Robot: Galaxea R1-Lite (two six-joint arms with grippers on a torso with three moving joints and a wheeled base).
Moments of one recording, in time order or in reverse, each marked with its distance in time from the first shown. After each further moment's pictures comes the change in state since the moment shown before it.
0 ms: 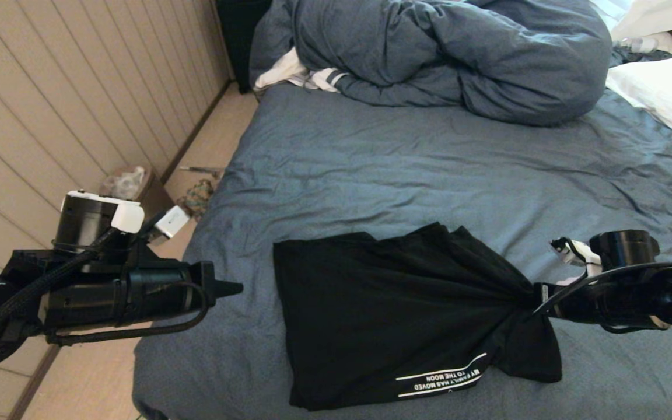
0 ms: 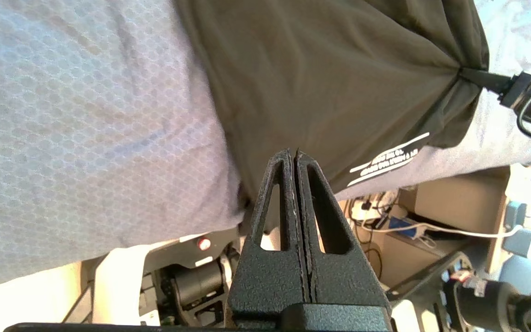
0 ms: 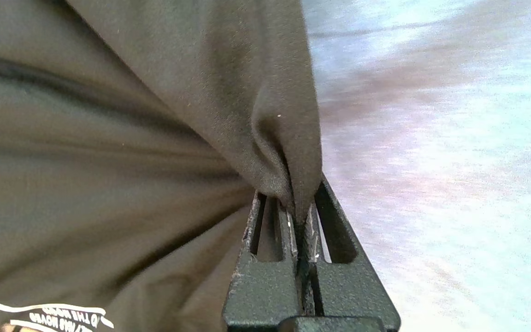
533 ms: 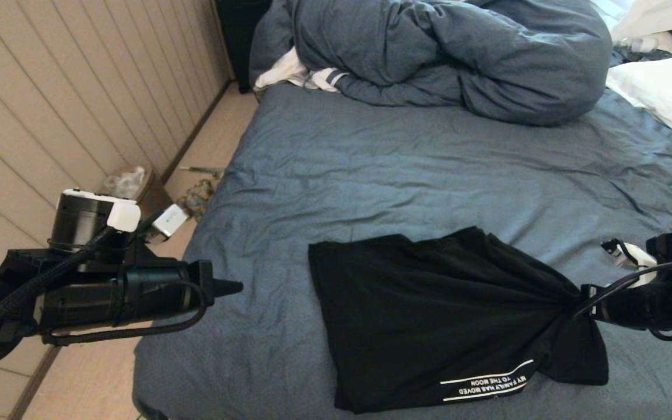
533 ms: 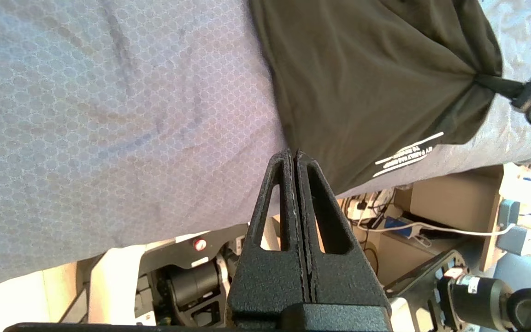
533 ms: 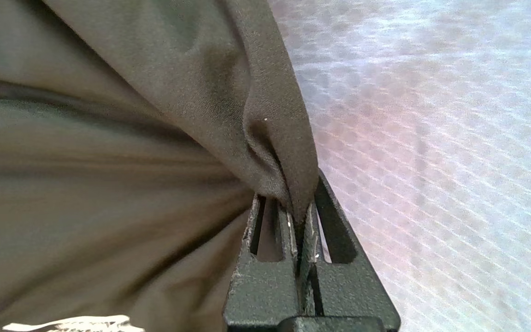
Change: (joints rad) left arm 0.000 -0.010 0.000 0.001 -0.006 -0.005; right arm -0.199 -0.031 -0.024 0.086 0.048 -0.081
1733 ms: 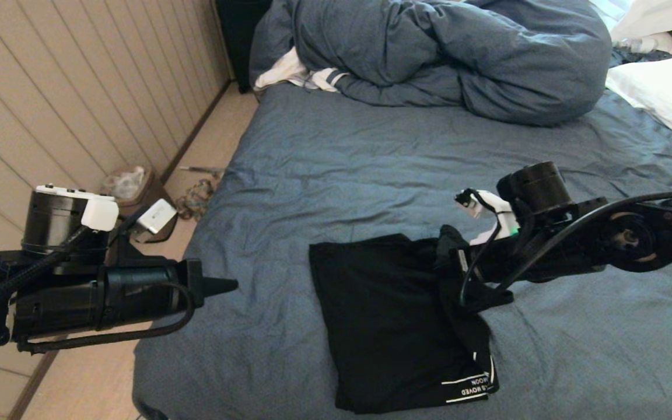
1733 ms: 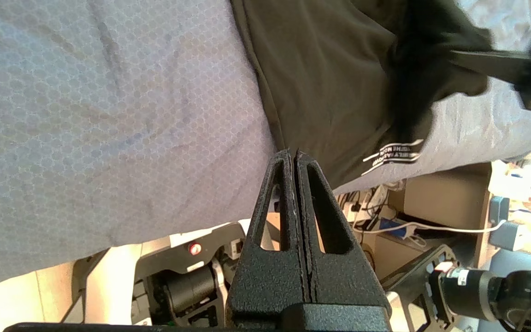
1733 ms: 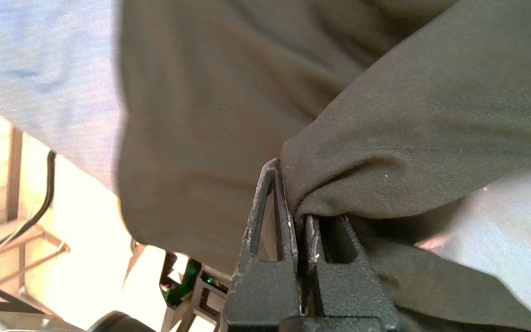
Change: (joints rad) left arm 0.000 -0.064 0.019 0.005 -0.015 0.002; right arm 0.726 -0.100 -0.355 0.360 -0.138 0.156
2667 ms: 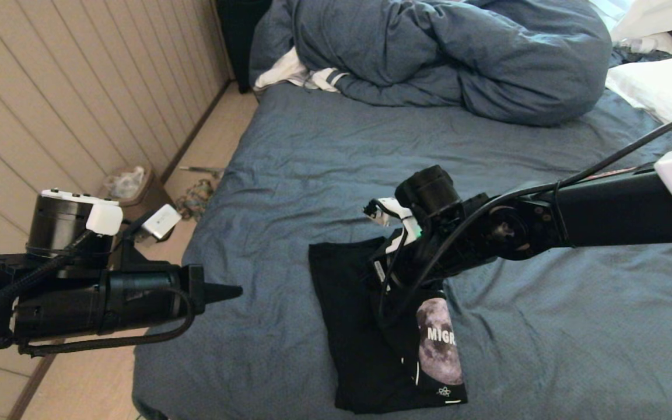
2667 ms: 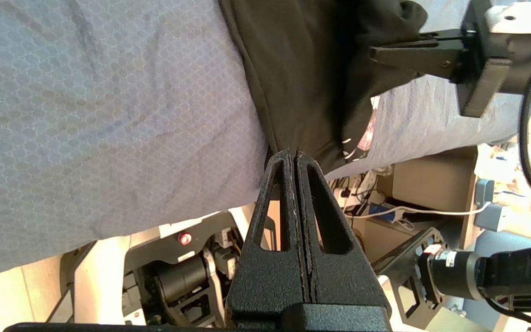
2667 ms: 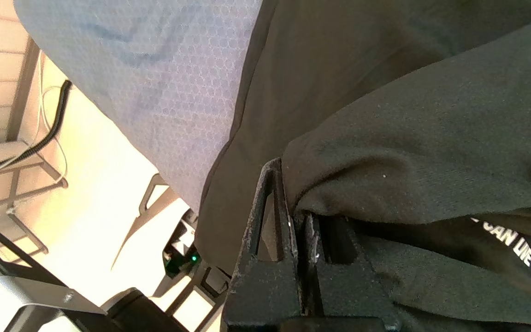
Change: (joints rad) left arm -0.002 0.008 0.009 0.001 -0.050 0.000; right arm 0.245 0.212 -0.312 0.160 -0.030 -0.034
